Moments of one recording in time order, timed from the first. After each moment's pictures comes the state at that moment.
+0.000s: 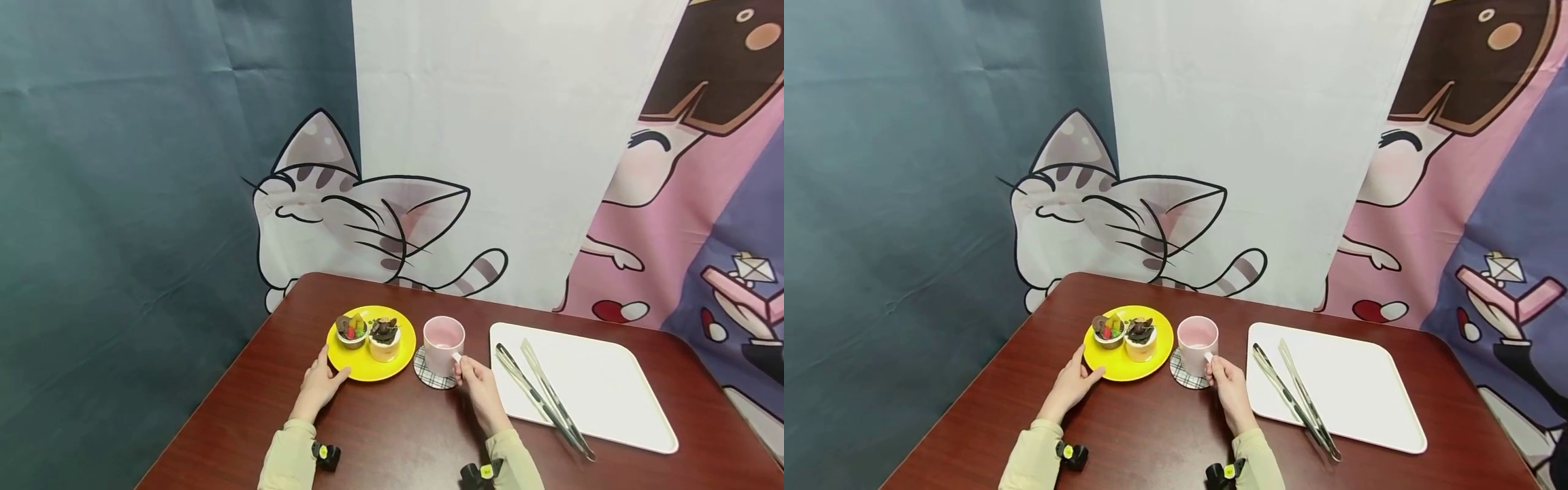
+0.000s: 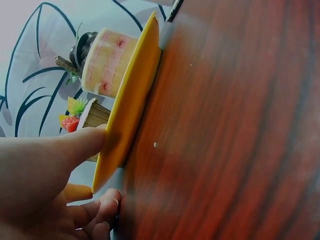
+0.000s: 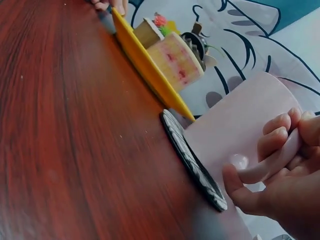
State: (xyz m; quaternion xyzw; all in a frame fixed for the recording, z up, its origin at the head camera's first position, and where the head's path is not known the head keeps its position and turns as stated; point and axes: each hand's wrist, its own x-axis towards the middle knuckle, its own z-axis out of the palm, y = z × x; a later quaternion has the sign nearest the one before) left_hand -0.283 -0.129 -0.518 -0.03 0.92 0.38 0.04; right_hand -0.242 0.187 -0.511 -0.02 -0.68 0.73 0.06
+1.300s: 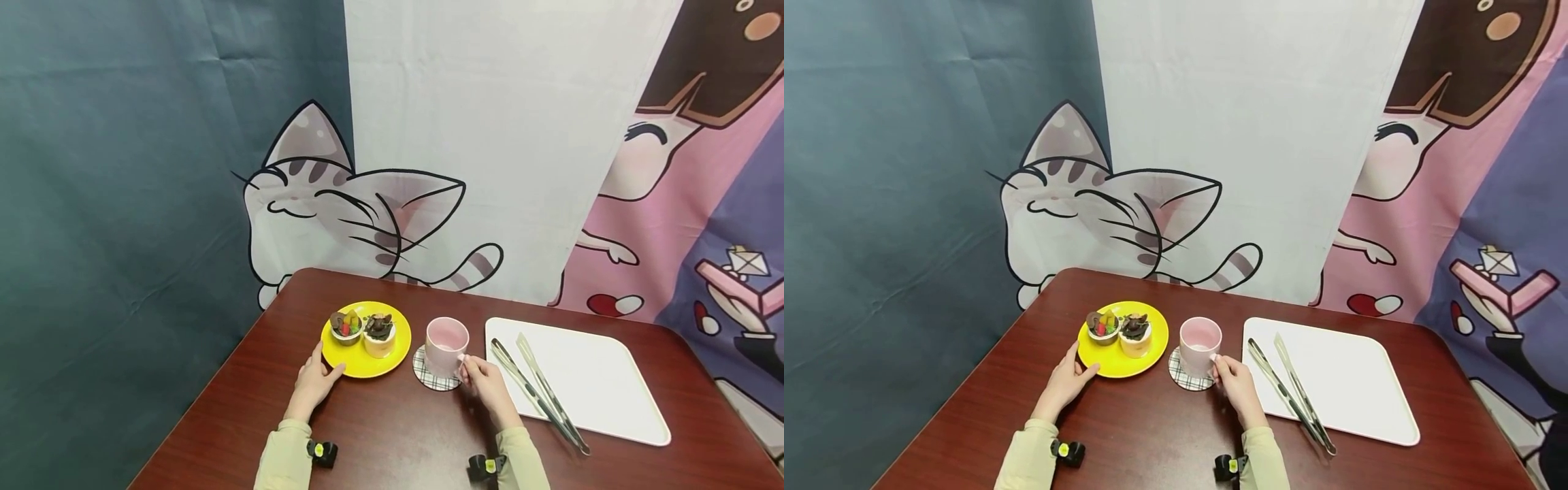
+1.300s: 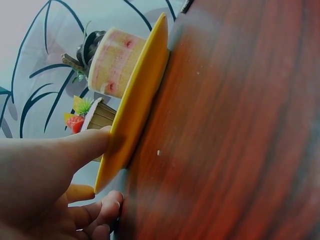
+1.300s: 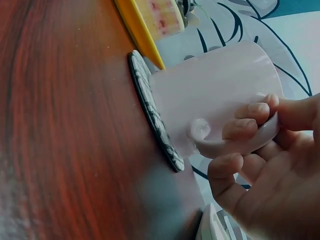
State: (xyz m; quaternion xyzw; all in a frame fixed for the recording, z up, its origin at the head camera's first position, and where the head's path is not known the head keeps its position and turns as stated) left_hand -0.284 -0.128 -0.519 -0.02 0.92 0.38 0.03; right_hand -0.236 0.205 -0.491 -0.08 -0.76 0.64 0.01
